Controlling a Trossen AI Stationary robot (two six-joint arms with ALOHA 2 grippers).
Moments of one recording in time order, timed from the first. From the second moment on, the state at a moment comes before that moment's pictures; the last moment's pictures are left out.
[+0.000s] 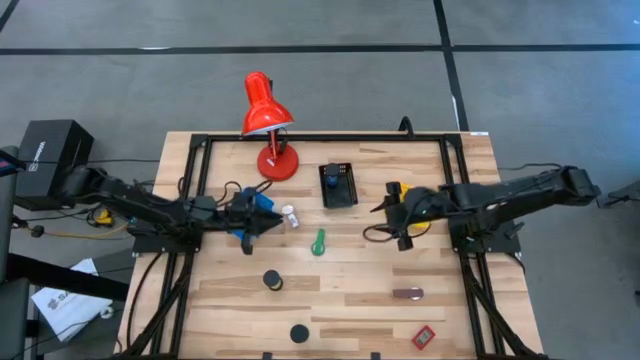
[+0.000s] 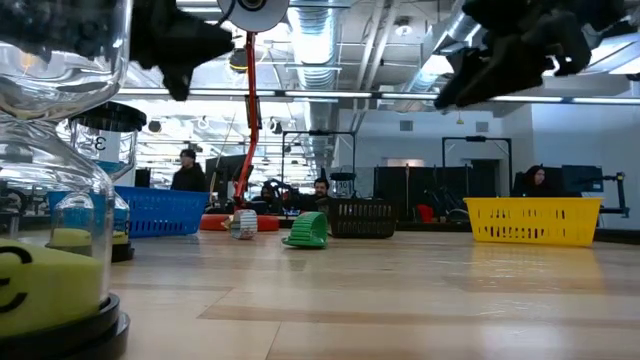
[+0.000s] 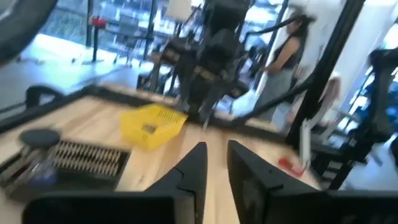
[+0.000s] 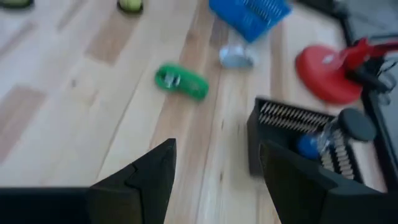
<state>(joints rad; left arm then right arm) -0.17 0.96 0.25 0.74 -0.25 -0.24 0.09 1.03 0.67 -0.30 0.12 -0.29</state>
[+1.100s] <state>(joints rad) -0.52 1.26 0.99 -0.06 -0.42 -0.08 -0.09 1.05 0.45 0.16 -0.22 -0.28</state>
